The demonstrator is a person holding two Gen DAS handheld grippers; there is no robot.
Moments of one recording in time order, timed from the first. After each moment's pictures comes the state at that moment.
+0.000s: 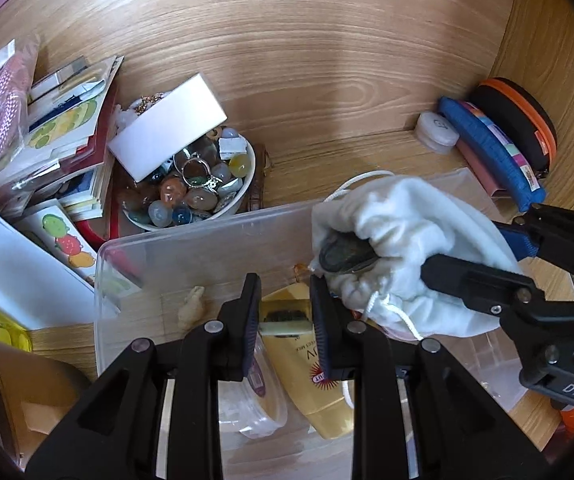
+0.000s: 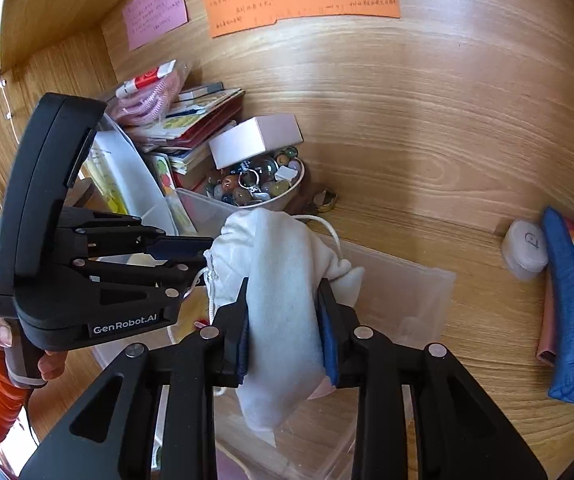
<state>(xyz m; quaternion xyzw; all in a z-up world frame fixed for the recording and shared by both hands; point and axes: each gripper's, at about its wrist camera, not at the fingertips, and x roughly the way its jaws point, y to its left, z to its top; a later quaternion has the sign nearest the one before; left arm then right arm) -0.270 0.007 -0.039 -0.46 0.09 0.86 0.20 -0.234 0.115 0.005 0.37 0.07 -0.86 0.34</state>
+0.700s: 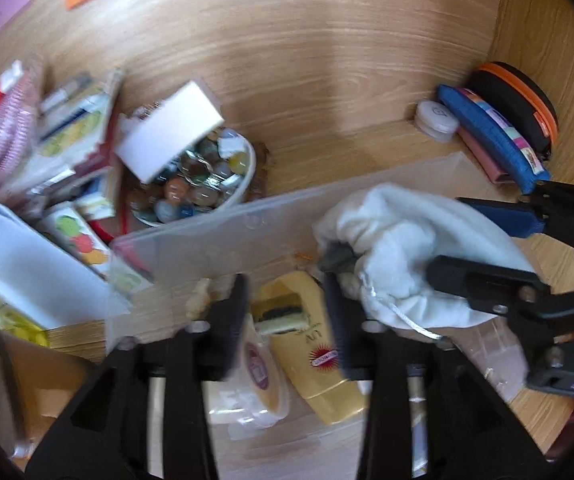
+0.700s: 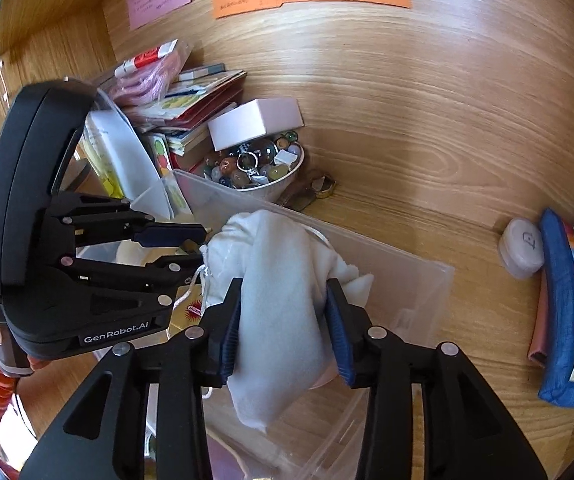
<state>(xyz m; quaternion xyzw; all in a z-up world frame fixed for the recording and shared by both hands) -0.255 0.014 -0.031 -0.44 0.12 0.87 0.18 -0.236 0.116 0.005 0.39 0.09 -0.85 0.35</state>
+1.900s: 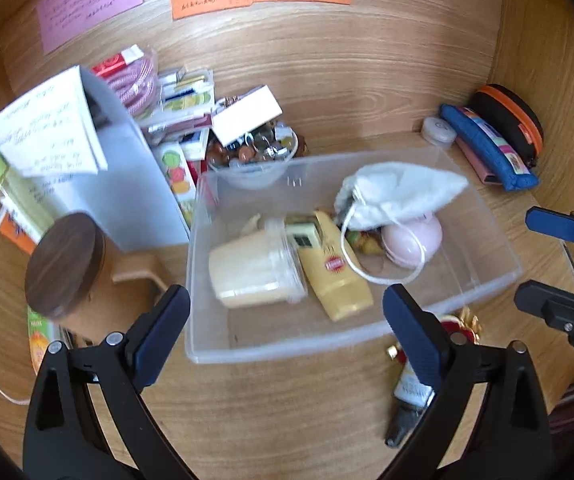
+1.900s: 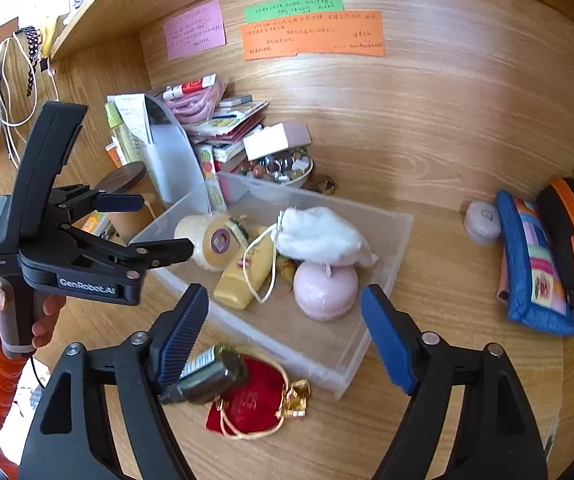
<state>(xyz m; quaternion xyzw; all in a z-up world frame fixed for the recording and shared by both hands) -0.163 -0.030 -0.001 -0.42 0.09 0.89 0.13 -0.138 0.165 0.035 0.35 0.08 -0.87 0.35</state>
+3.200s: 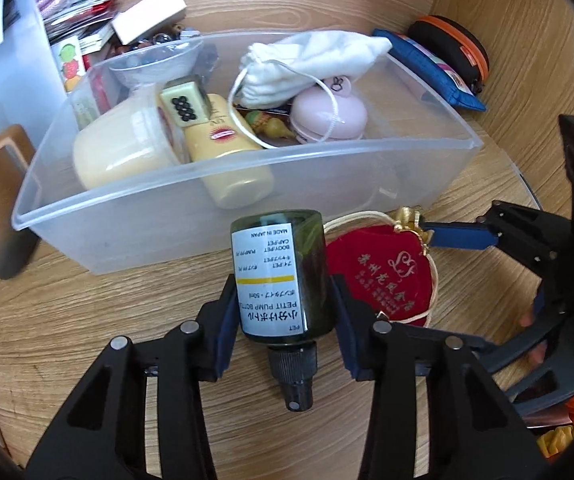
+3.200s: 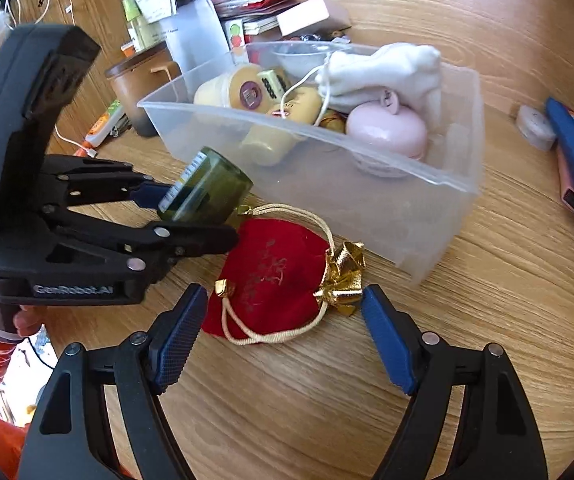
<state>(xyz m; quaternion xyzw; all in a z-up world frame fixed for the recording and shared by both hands) -0.119 0.004 -0.076 -0.48 0.07 0.84 0.23 -0.113 0.151 -0.062 0.44 0.12 -0.81 0.37</state>
